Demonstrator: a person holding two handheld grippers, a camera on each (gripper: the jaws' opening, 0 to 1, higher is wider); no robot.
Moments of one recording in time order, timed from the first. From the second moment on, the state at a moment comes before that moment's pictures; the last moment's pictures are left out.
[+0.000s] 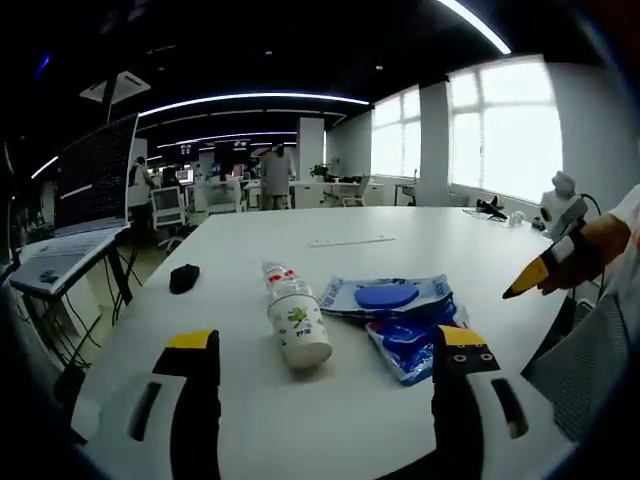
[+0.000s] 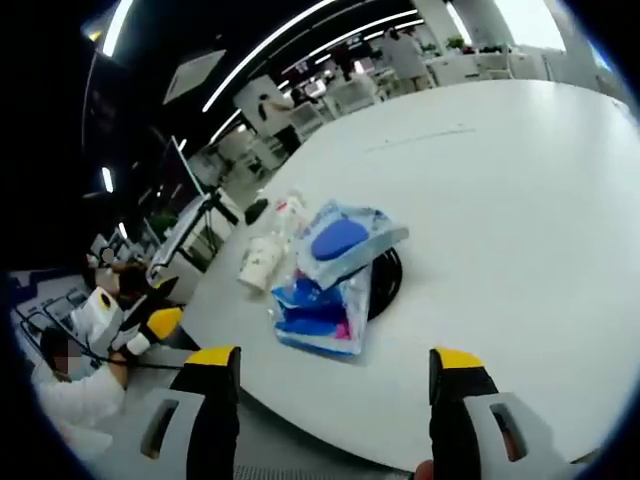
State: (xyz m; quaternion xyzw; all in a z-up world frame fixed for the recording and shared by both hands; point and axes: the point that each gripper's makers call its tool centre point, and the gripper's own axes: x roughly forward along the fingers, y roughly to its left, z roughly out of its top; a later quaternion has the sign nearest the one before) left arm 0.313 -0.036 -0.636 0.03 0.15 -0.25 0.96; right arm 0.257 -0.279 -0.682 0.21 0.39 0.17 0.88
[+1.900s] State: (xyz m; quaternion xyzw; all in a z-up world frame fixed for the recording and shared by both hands) left arm 0.310 -0.036 -0.644 0.03 0.17 -0.25 0.95; right arm 0.231 -0.272 -0.659 0.21 0.34 0.12 0.91
